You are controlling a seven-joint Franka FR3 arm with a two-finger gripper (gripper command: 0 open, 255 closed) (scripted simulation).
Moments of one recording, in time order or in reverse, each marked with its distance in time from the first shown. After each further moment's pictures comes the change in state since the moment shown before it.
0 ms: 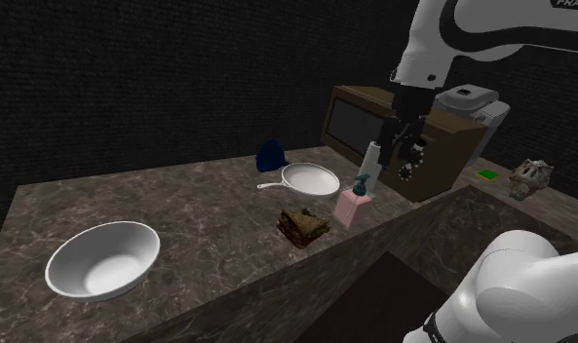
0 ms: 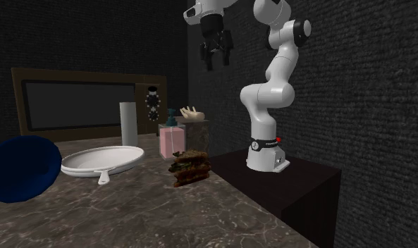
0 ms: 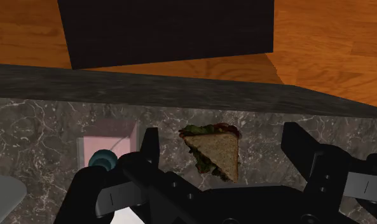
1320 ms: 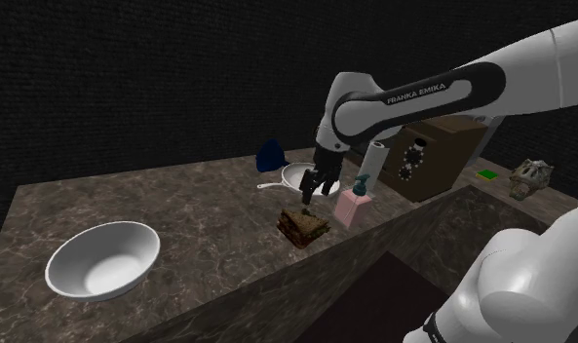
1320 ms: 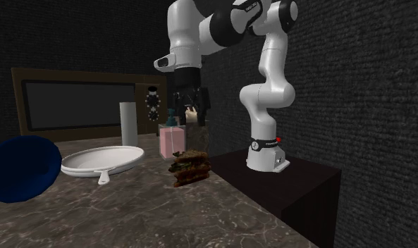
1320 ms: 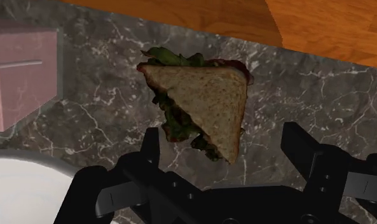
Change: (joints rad) arm 0.065 0.439 0.042 -0.153 0.057 0.692 -0.068
